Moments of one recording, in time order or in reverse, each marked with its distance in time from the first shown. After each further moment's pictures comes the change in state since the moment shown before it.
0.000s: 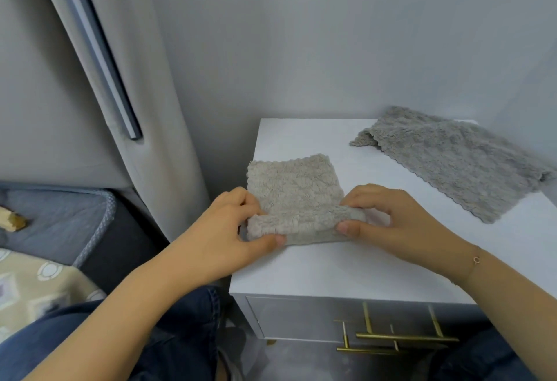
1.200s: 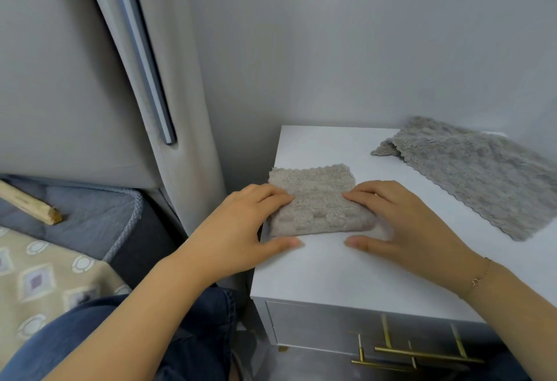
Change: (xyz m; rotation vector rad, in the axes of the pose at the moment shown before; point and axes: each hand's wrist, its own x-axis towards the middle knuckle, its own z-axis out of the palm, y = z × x) left_hand 0.007 -0.011 -0.010 0.350 0.082 0.228; right_hand 0.013 0.023 0.009 -0.554 0.058 -0.212
